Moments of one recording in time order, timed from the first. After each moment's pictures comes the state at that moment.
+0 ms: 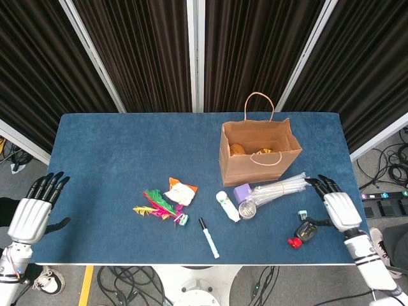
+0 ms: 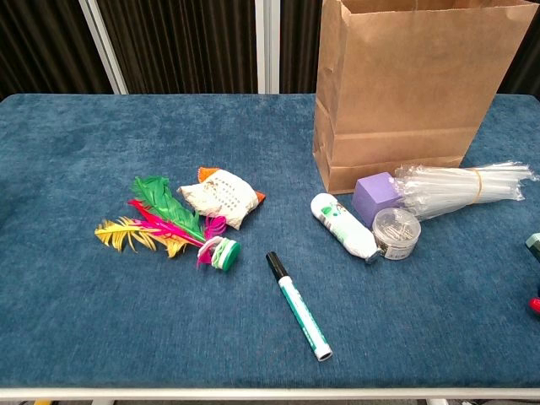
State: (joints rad) left arm -0.17 -1.23 -0.02 -1.42 1.62 1.52 0.00; right arm 0.32 -1.28 0.03 -1.32 -1.56 1.23 0.31
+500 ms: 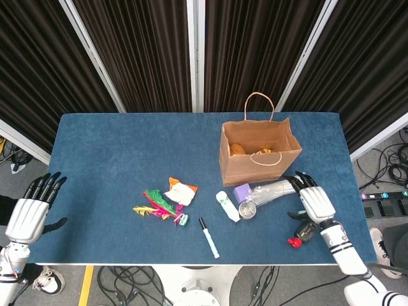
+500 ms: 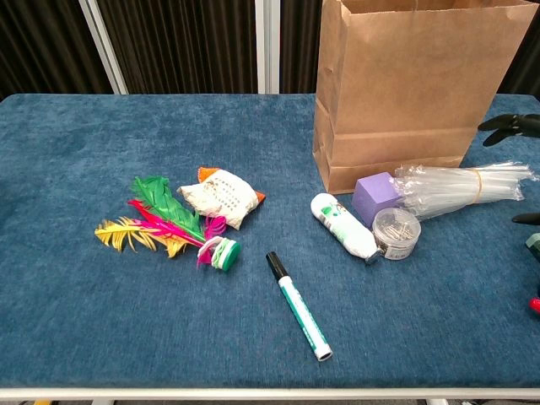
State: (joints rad) left arm -0.16 -1.24 -0.02 -1.38 1.62 1.52 -0.02; right arm 0.39 -1.44 0.05 -1.22 -1.52 1.15 0.20
